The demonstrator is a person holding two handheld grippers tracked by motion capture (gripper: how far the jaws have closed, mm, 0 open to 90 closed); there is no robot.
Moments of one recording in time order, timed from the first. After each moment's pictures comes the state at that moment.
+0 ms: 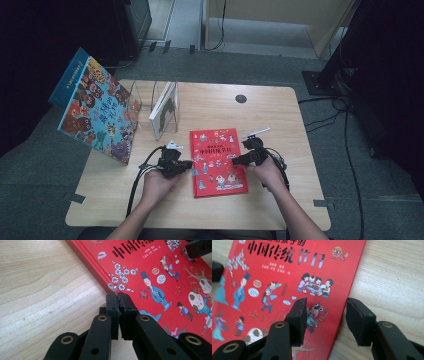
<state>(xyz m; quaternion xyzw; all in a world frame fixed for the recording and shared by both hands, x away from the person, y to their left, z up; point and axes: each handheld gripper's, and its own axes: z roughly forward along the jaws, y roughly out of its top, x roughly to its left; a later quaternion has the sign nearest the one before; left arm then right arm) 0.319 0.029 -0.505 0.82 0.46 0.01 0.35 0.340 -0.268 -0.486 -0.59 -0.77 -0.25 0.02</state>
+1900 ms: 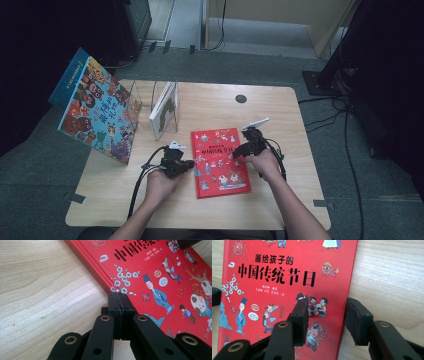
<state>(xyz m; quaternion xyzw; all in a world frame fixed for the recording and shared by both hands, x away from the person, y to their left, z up) 0.320 0.021 -0.506 0.81 0.47 0.01 0.35 0.371 -0.269 -0.481 -0.63 -0.74 -0.20 0.05</state>
